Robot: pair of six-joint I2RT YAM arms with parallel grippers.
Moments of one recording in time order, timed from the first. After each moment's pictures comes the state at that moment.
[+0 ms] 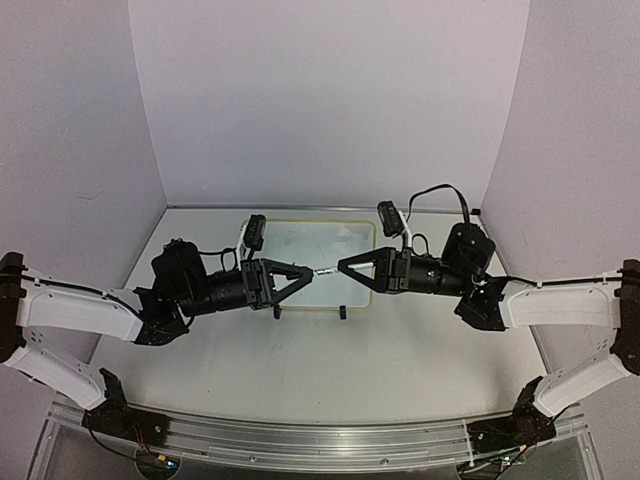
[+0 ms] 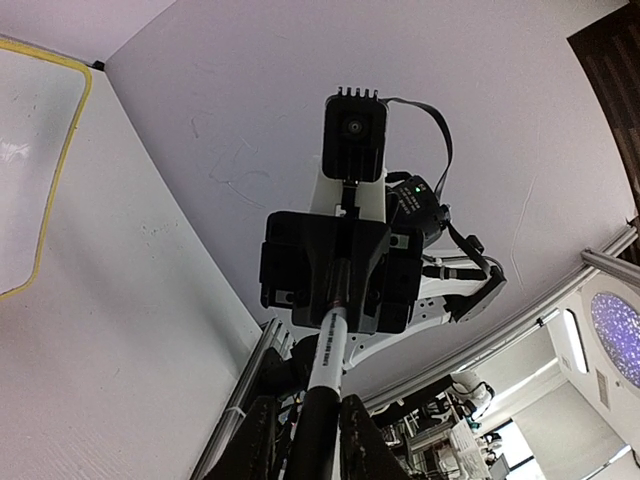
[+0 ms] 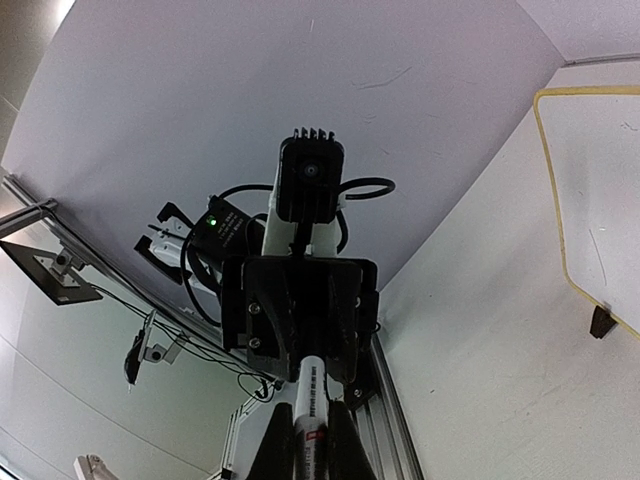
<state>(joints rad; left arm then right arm) -0.99 1.32 0.61 0.81 0.37 -1.02 0.81 1.37 0.71 0.75 -0.66 0.93</state>
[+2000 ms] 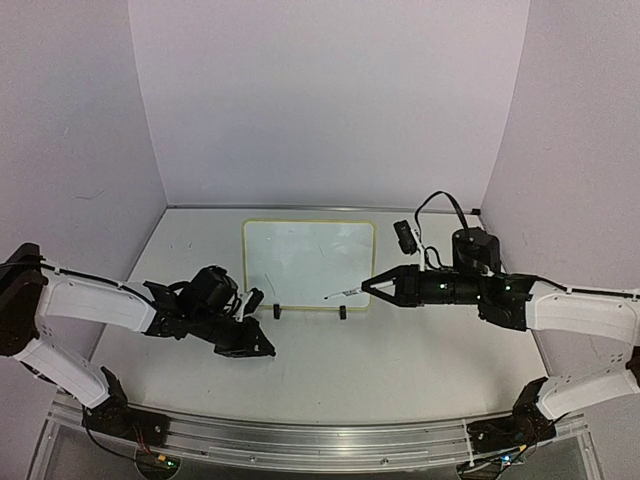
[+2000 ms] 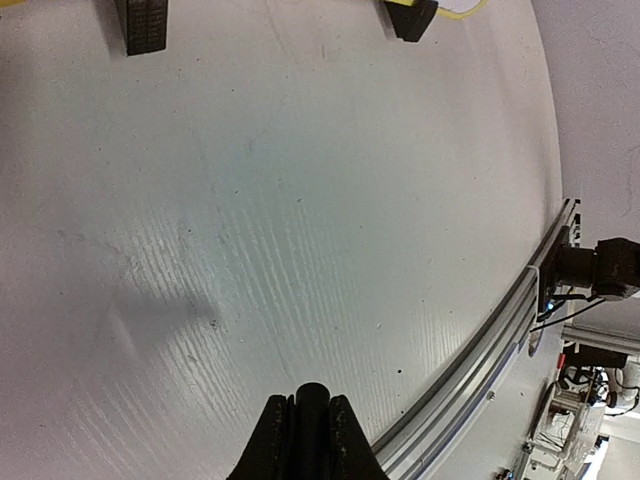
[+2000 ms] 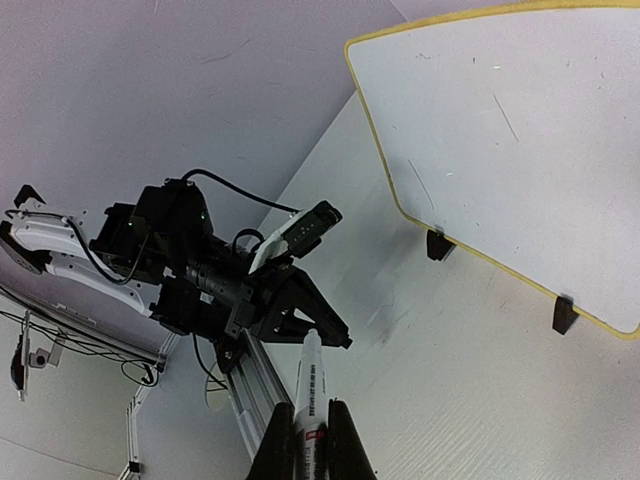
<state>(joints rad) -0.88 1.42 0.63 -0.07 0.35 -0.78 0.76 1.20 0.69 0.21 -0.49 0.67</state>
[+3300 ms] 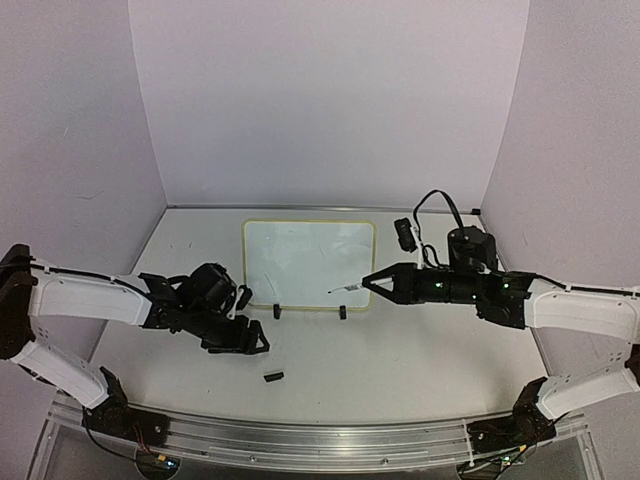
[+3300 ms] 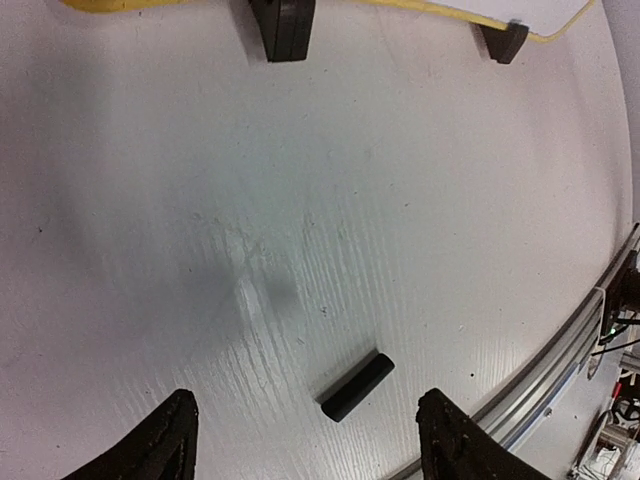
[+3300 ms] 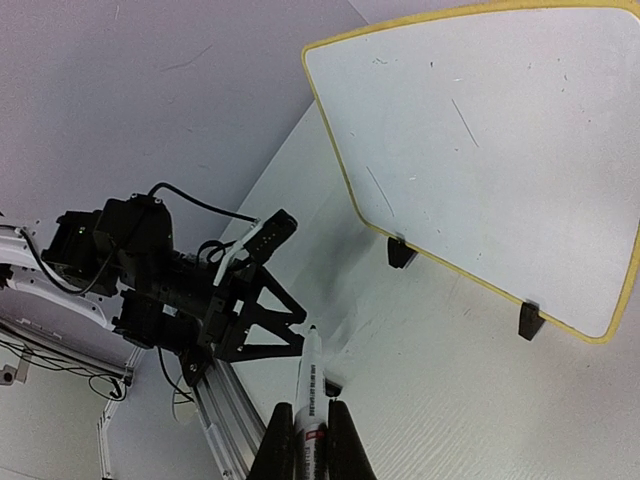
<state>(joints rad) -0.87 1.38 0.69 -0.30 0.19 -0.73 0.78 1.22 0.72 0.16 -0.37 0.63</state>
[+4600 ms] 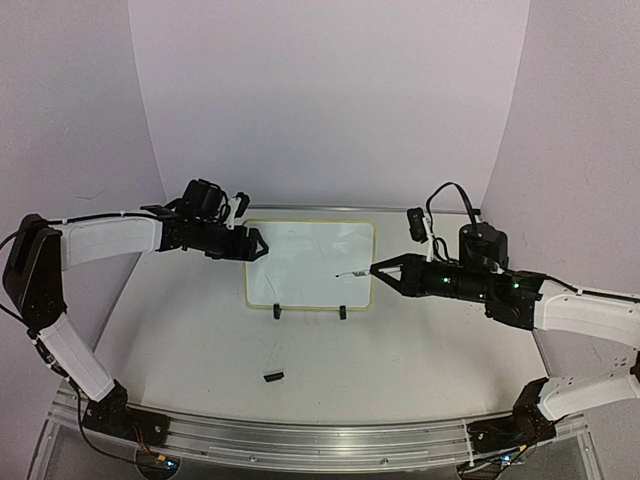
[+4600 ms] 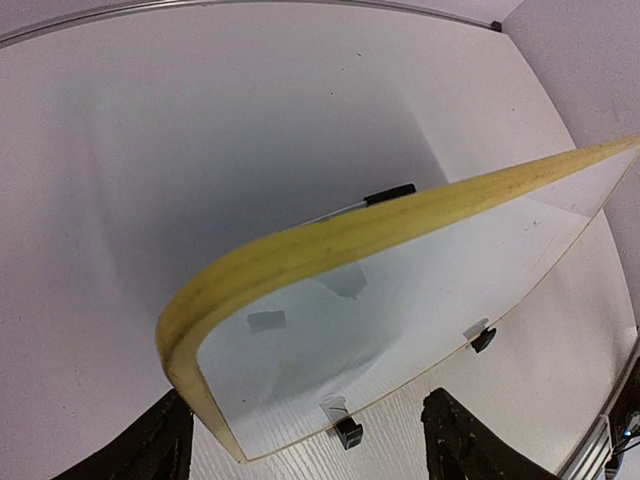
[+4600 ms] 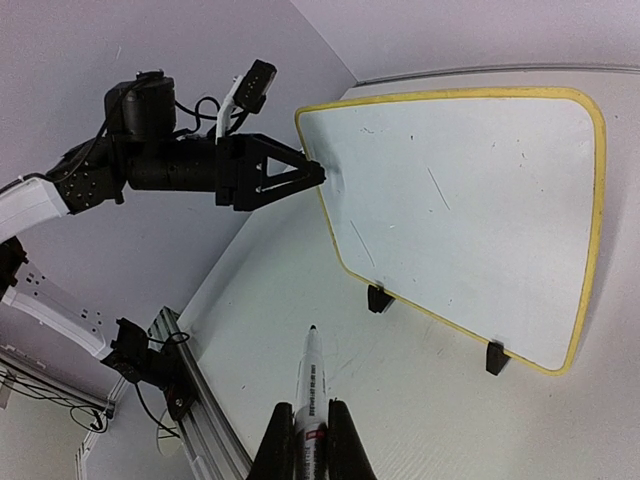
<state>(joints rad) -0.54 1.61 1.16 -0.28 0.19 -0.31 0.78 1.15 0.72 0.16 -0.27 0.61</state>
